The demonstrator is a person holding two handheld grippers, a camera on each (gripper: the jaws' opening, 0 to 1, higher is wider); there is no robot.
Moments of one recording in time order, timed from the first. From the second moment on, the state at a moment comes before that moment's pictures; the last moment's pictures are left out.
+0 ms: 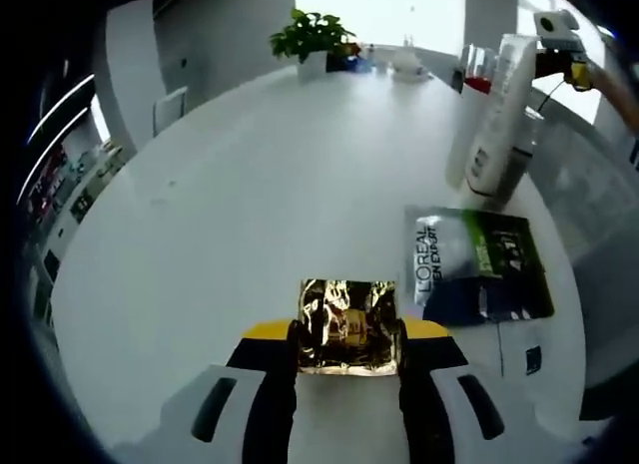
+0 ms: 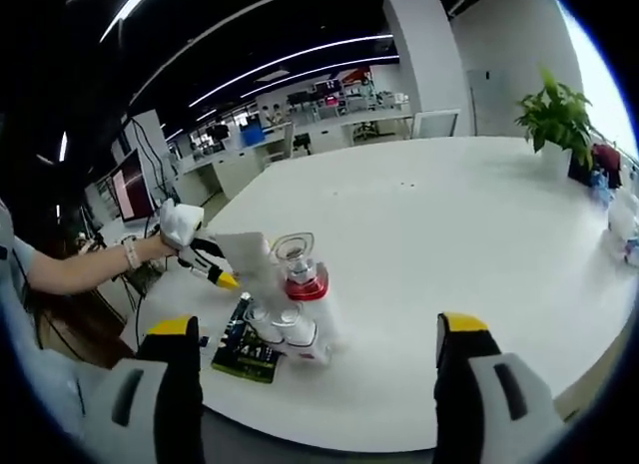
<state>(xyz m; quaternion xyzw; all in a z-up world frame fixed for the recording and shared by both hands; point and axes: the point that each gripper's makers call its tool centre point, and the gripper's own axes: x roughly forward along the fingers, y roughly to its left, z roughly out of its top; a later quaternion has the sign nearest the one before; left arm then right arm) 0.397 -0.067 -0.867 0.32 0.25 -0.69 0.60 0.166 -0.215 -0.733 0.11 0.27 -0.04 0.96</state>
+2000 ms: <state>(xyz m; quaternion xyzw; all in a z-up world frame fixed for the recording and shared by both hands) 0.333 -0.023 -0.880 0.37 0.29 -0.70 0.53 0.144 -0.187 -0.735 0.10 0.27 -0.01 0.96</state>
